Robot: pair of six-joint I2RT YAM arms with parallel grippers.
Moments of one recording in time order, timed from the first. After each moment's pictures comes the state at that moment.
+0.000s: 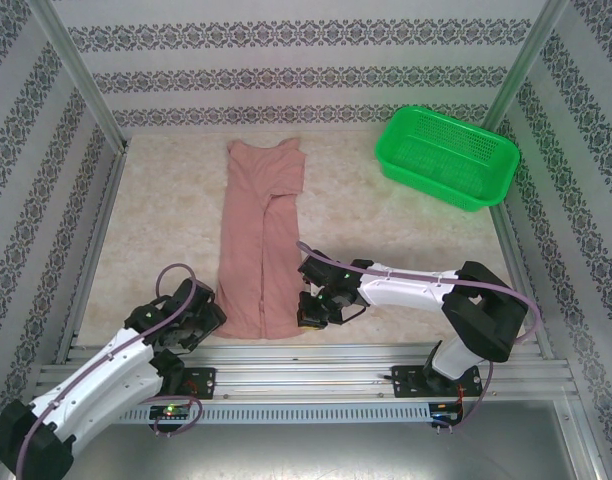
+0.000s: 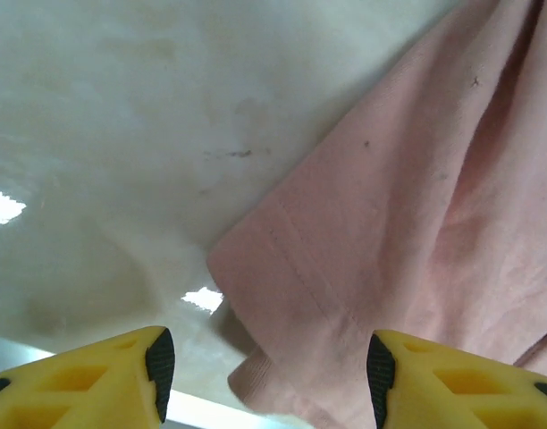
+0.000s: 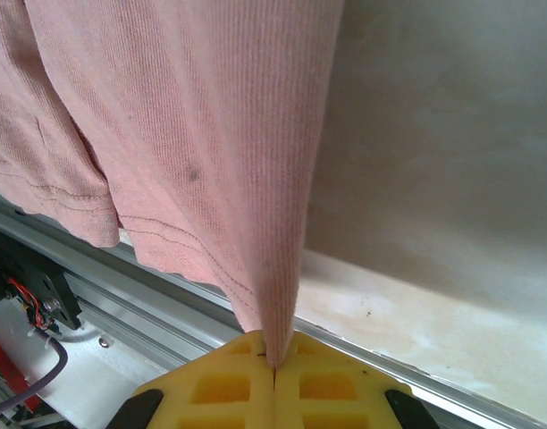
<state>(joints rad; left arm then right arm) -0.53 0.67 0.36 -0.88 -0.03 -1.22 0.95 1.57 0.85 -0.49 -0.45 1.02</state>
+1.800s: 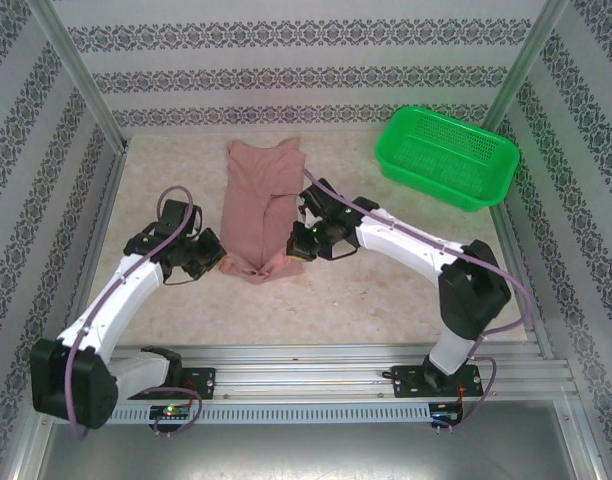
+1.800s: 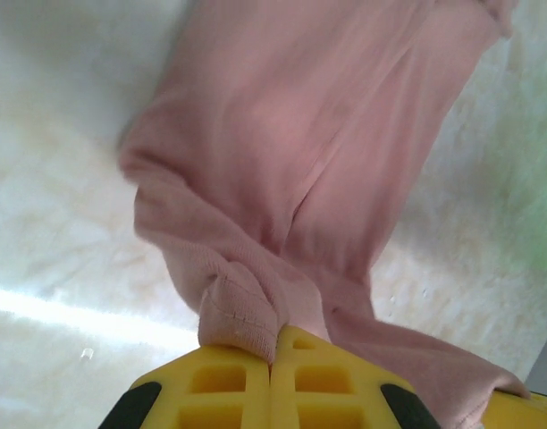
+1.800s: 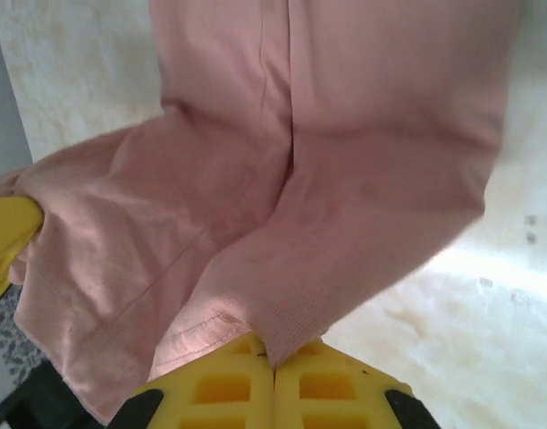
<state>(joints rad) -0.17 1.18 0.90 -0.75 0.27 -0.93 0.69 1.75 1.37 -0.68 -0.44 0.87</state>
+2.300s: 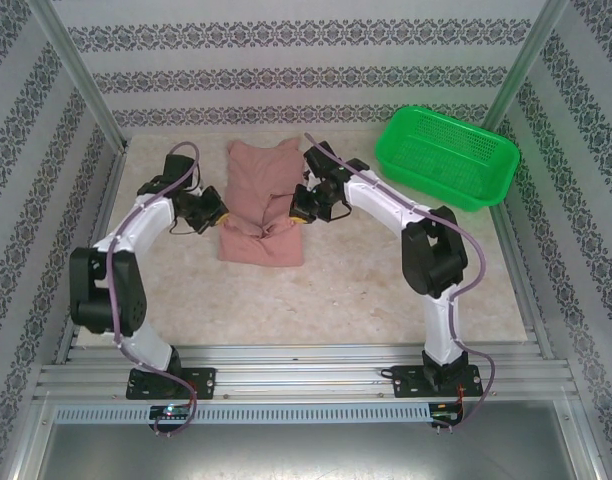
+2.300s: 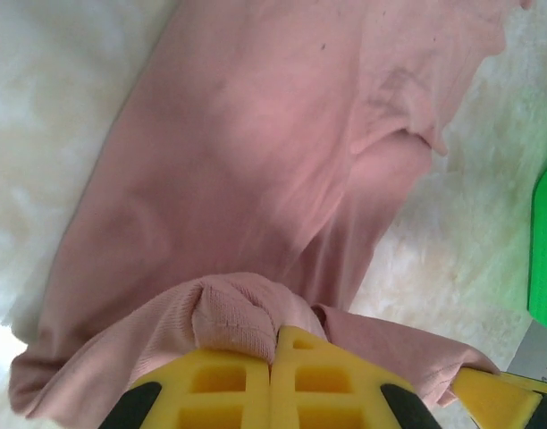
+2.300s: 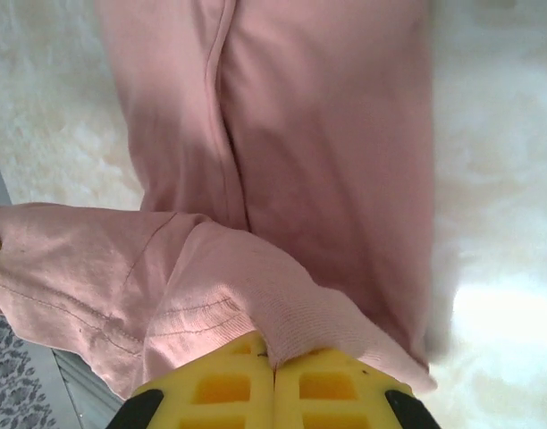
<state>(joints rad) -0.03 1.70 1.27 -0.64 0.42 -0.78 0.52 2.12 1.81 -0.81 -0.47 0.78</state>
